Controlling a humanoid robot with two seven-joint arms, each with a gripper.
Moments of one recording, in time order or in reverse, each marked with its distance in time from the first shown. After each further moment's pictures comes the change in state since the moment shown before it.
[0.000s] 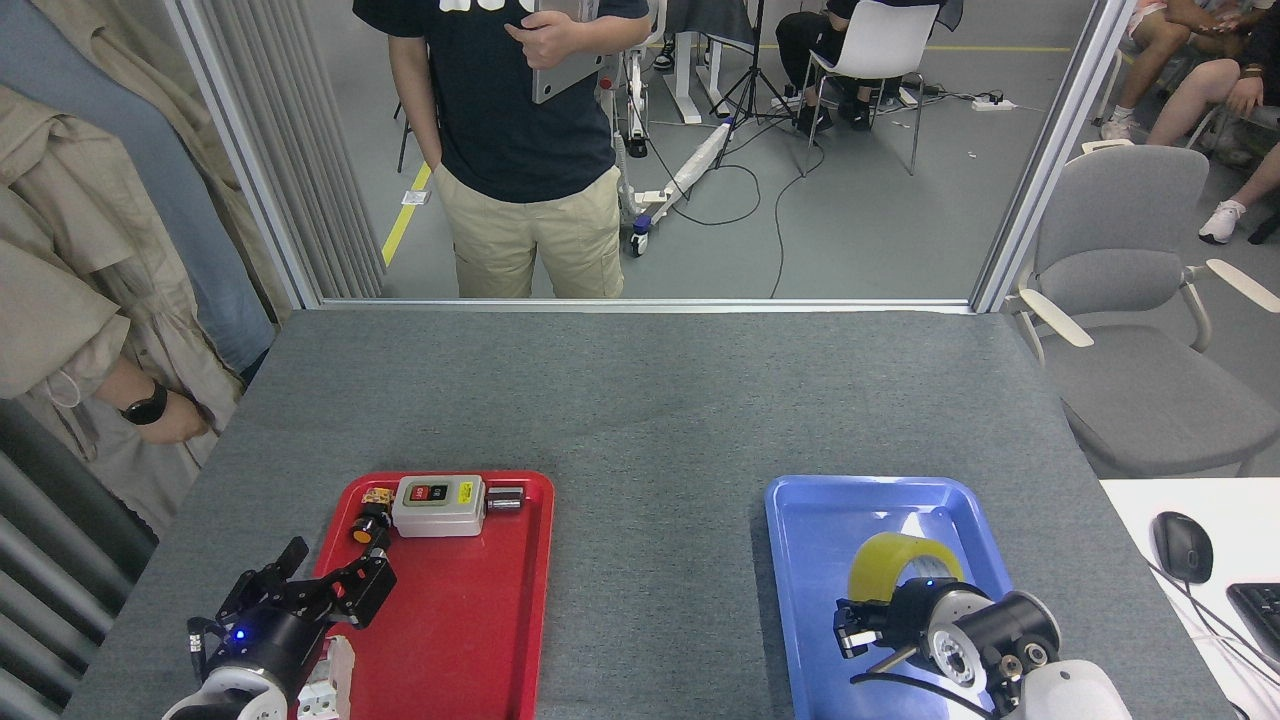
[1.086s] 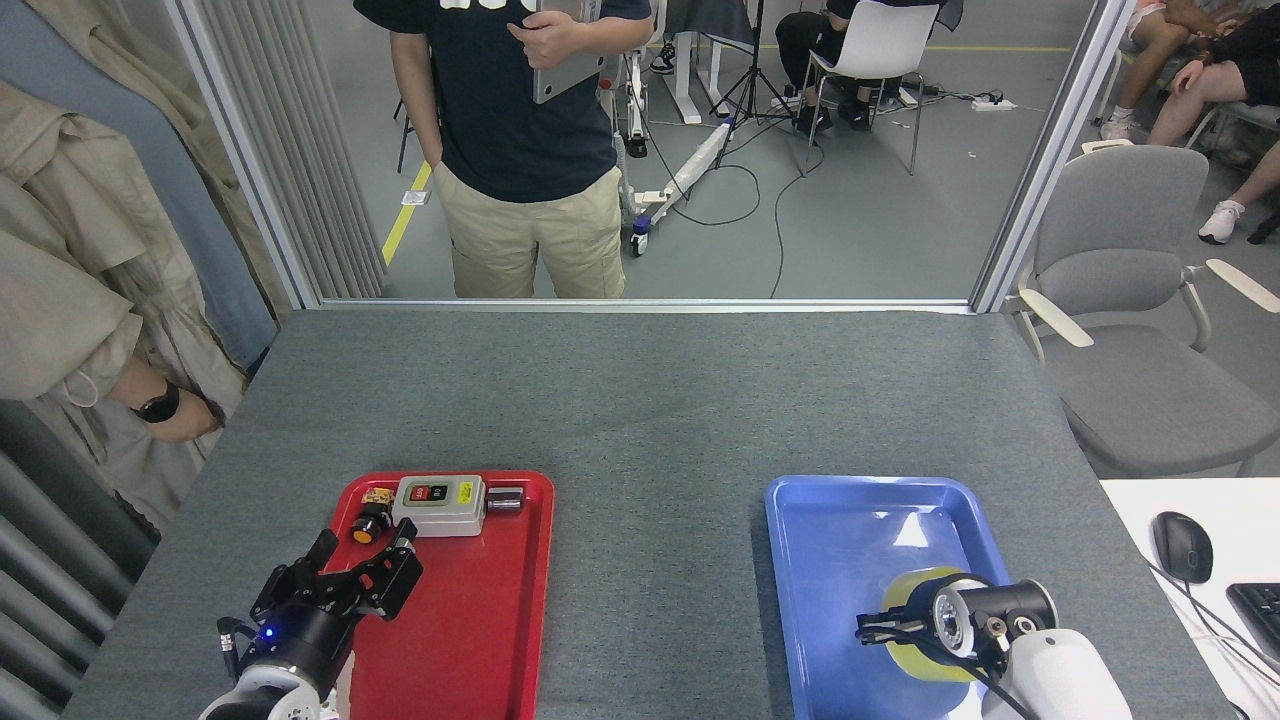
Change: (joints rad) left arm -0.015 -0.069 -0.002 0.015 0.010 -0.019 0.054; right arm -0.069 -0.006 0.014 0.186 0.006 0.209 0.039
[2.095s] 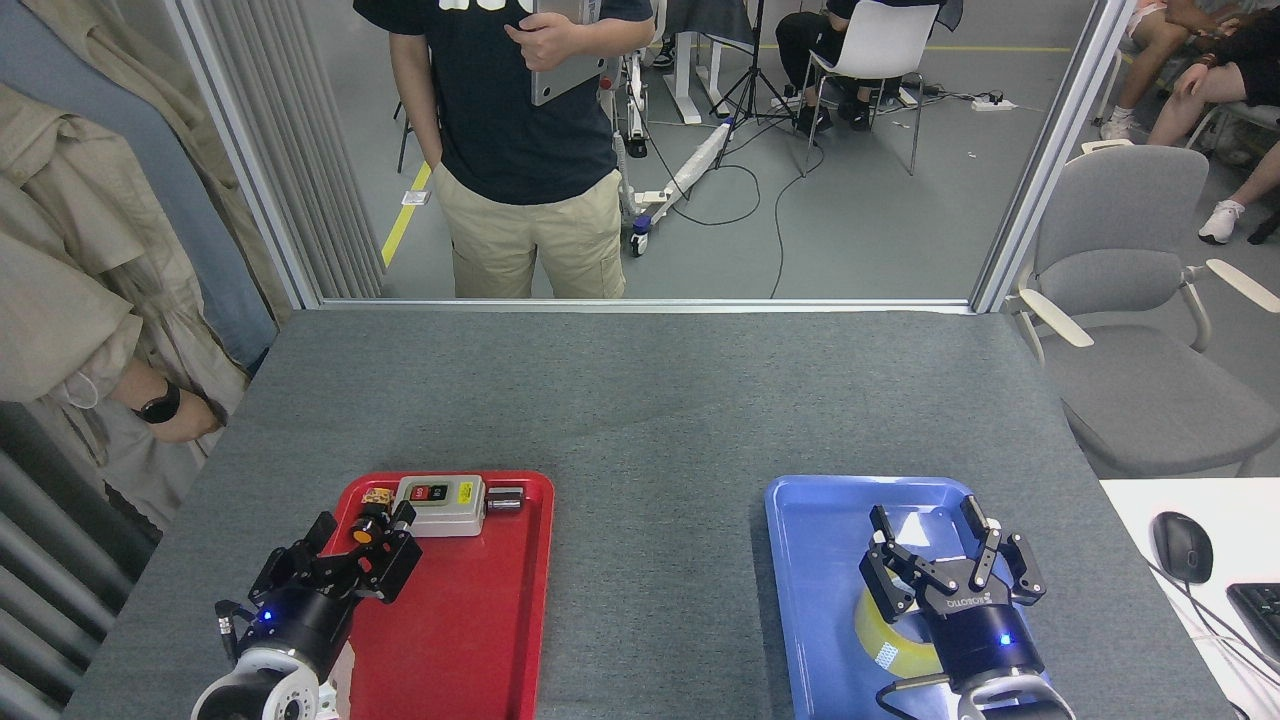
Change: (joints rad) left arm -0.030 0.005 0.001 -0.002 -0.001 0.000 -0.002; right arm 0.224 0.000 -0.057 -0.016 0.046 -0.086 -1.422
